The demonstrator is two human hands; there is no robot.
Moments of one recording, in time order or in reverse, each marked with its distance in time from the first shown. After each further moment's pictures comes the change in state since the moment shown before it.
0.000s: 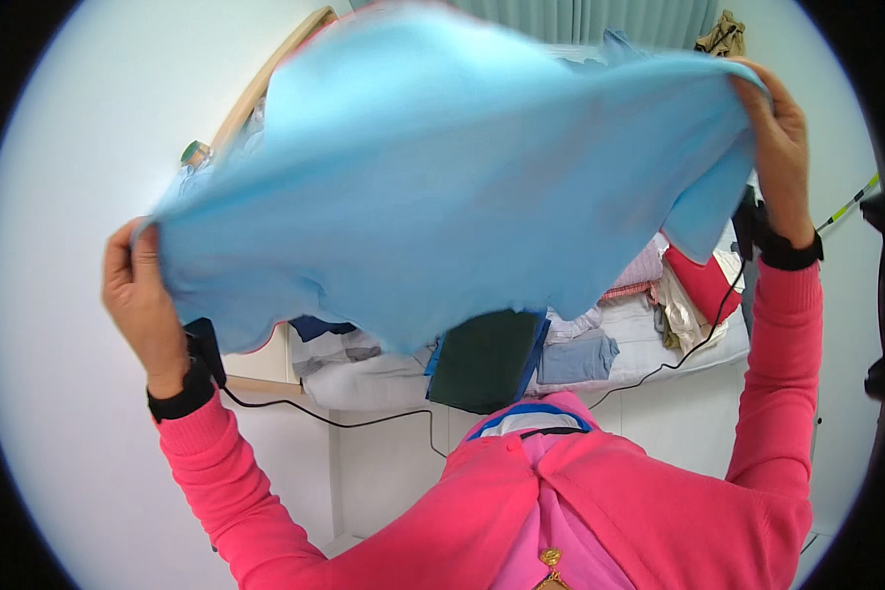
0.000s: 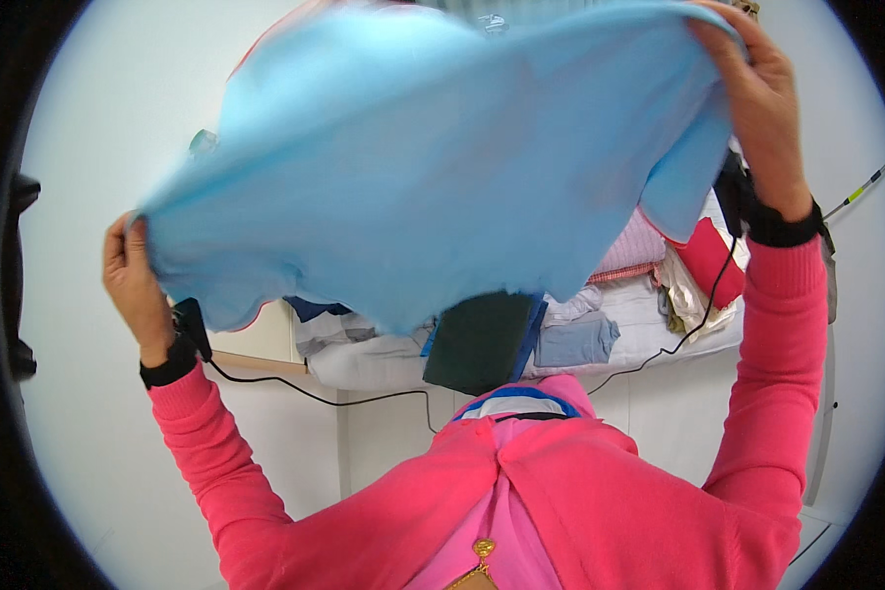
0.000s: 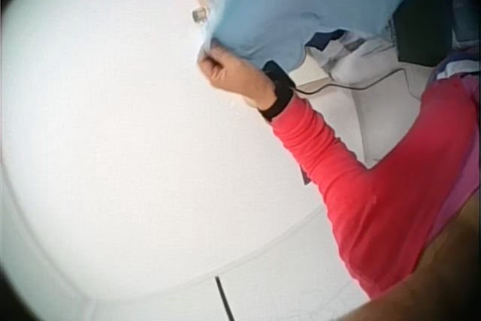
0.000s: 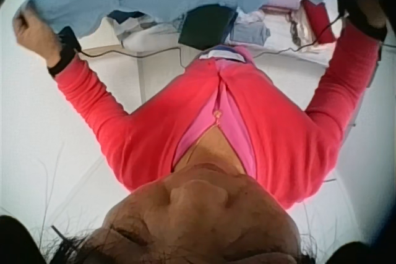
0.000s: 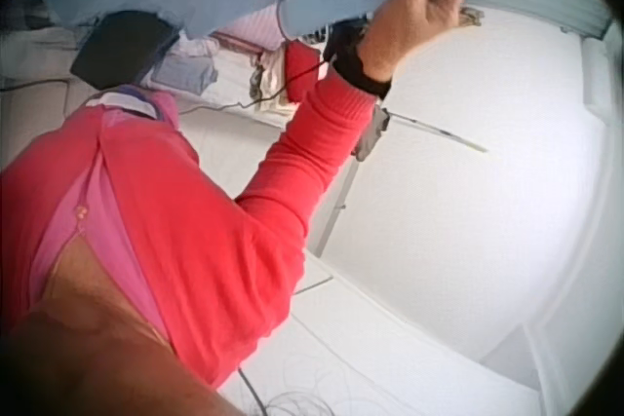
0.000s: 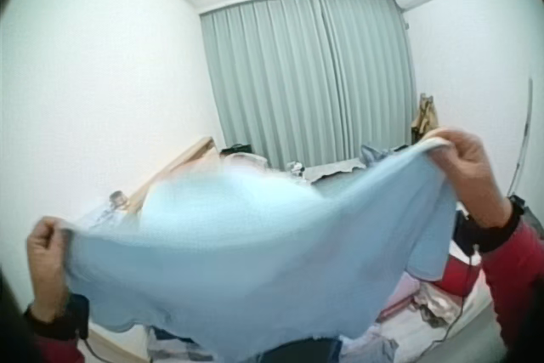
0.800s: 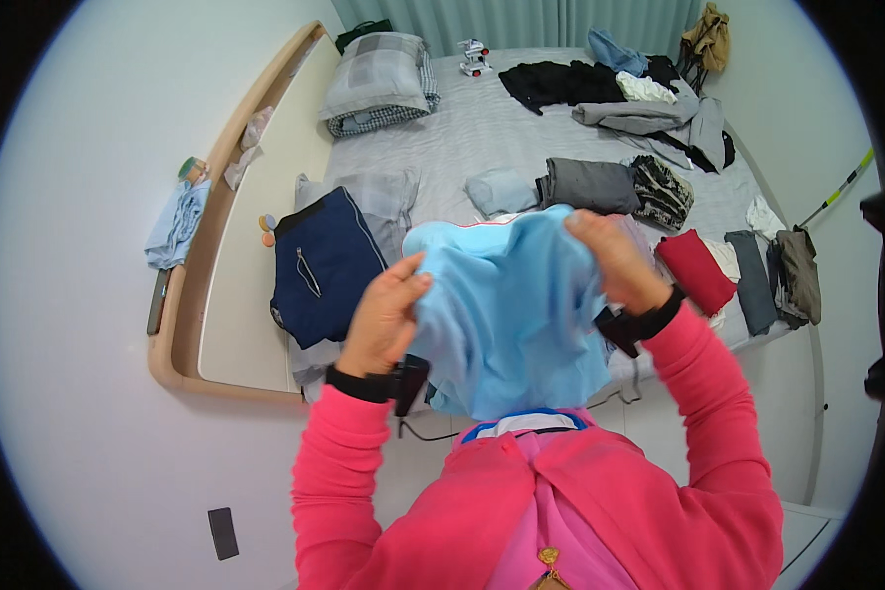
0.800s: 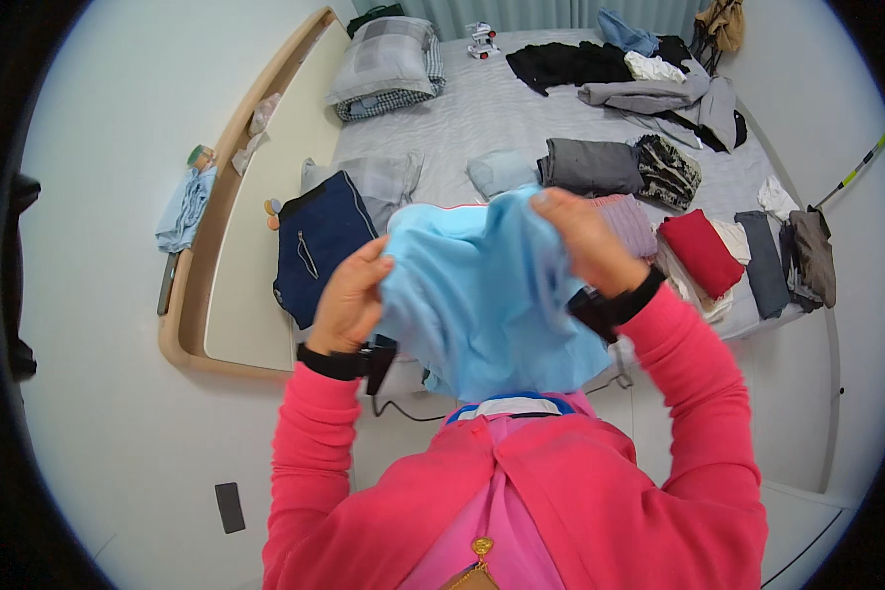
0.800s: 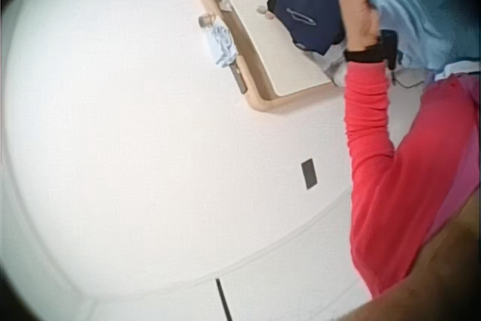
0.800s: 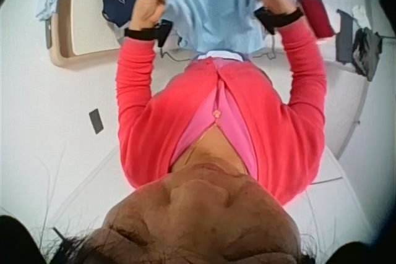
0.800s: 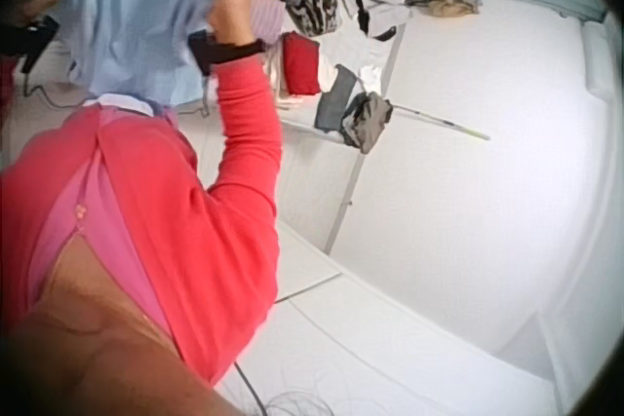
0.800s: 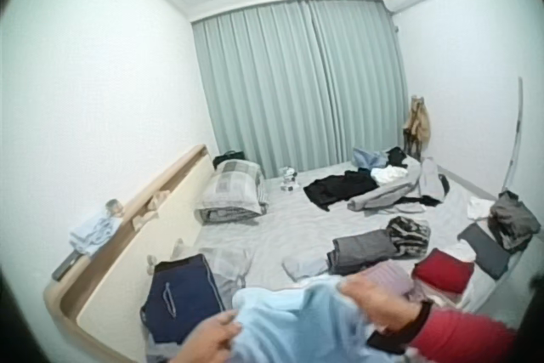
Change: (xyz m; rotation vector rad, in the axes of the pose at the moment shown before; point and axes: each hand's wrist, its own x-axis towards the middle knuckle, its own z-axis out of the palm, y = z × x) left_hand -0.147 -0.019 0.153 -1.106 -0.847 -1.022; right_hand -0.132 0.052 0.122 0.880 -0.423 0.826
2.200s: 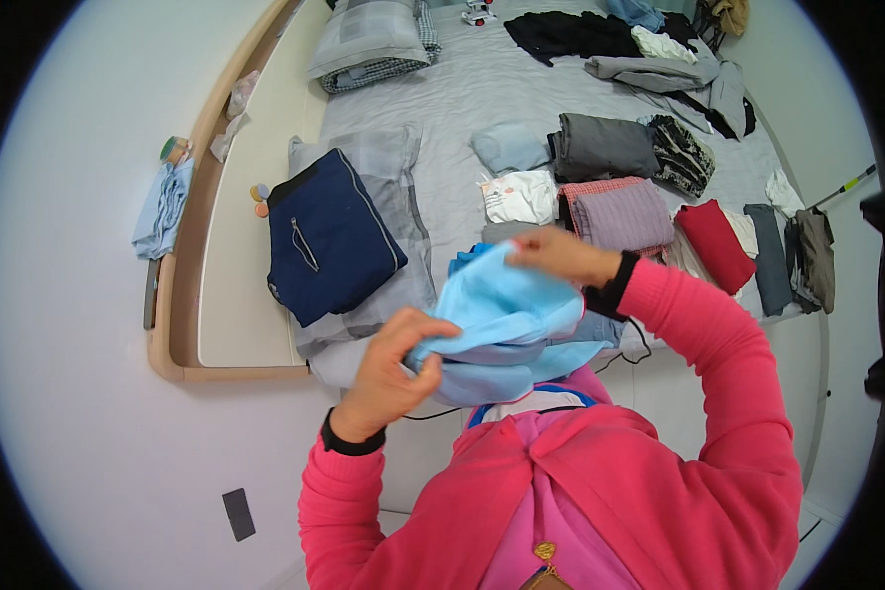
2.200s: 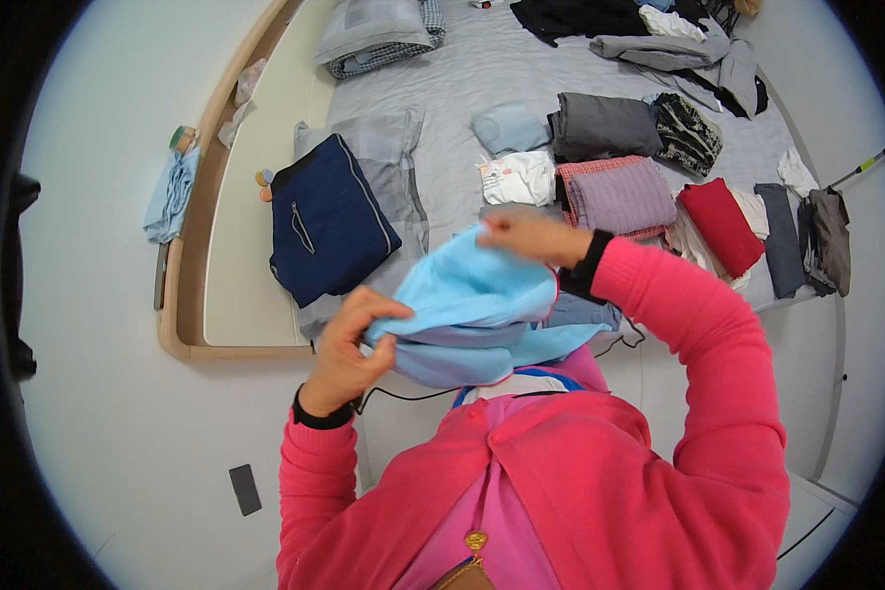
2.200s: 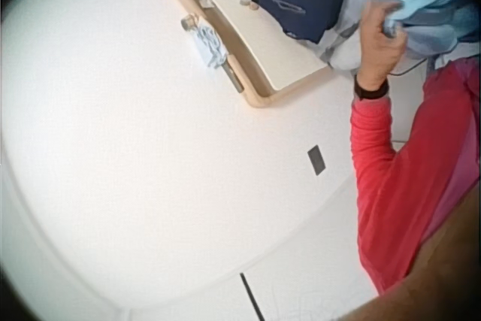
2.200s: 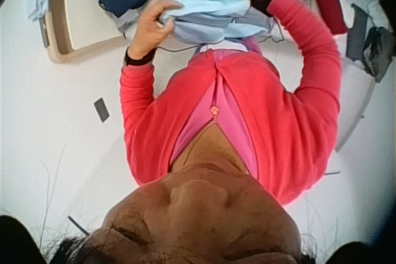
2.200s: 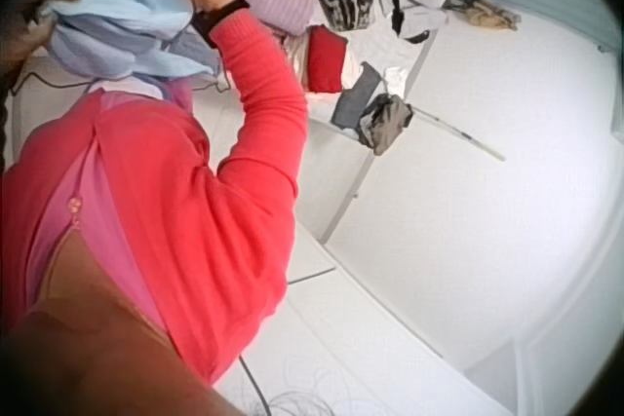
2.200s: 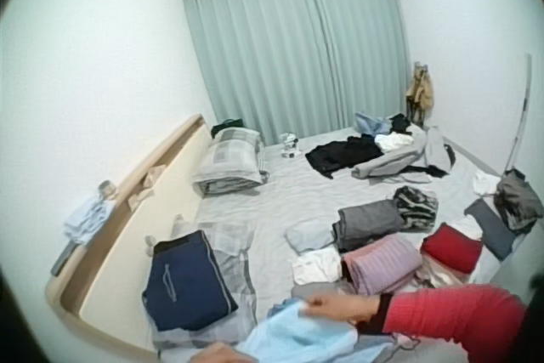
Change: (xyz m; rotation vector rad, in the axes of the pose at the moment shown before) left_hand -0.055 0.004 0.014 1.051 -0.089 0.346; right_hand 0.067 0.088 0.004 -0.665 -0.283 0.270
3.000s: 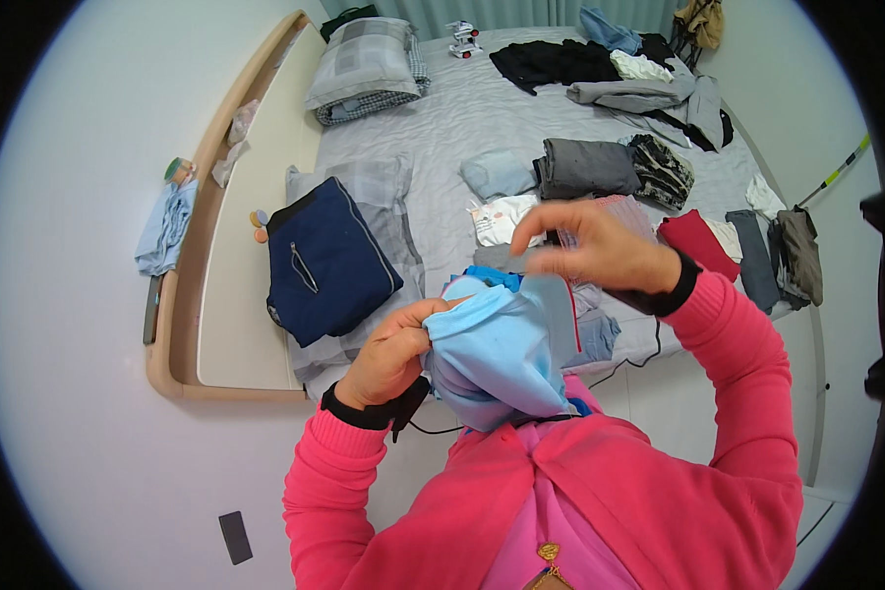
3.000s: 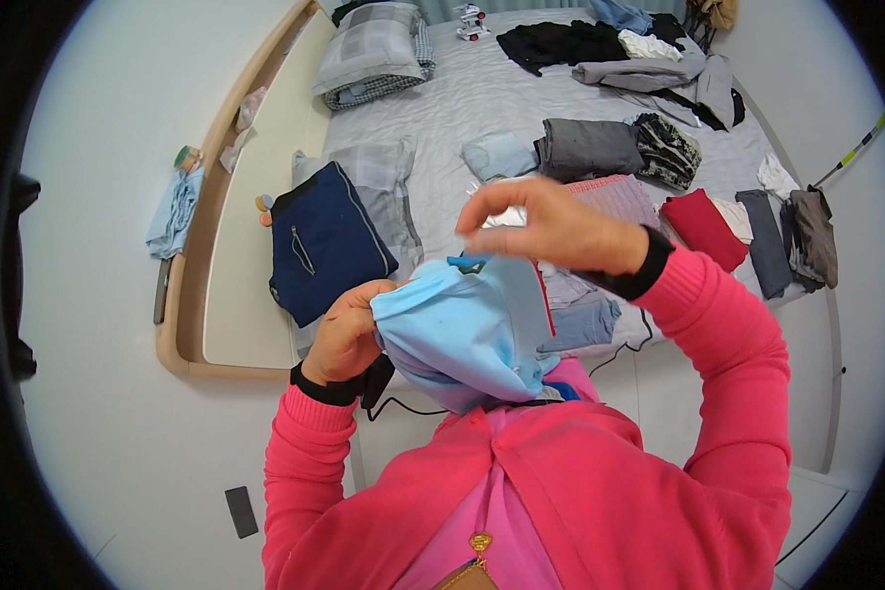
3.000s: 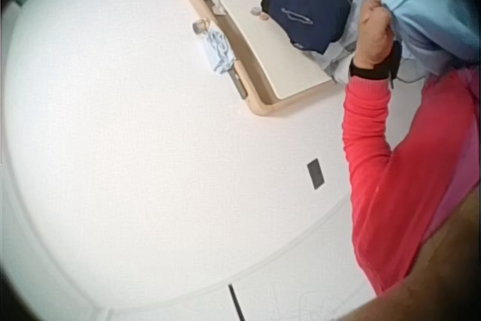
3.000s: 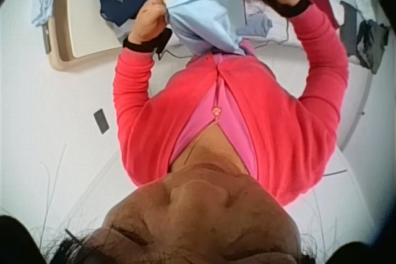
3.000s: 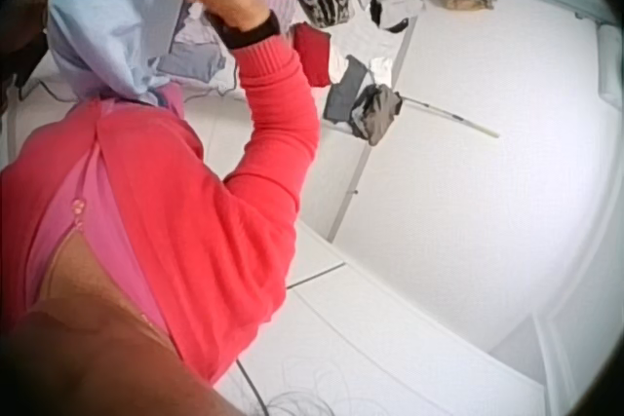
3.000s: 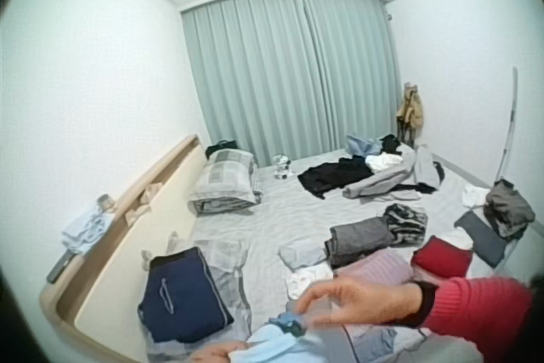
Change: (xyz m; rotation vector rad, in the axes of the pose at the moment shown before) left_hand 0.017 0.001 -0.008 -1.101 -0.268 -0.269; right_hand -0.086 -0.117 -0.019 -0.144 0.071 -0.490
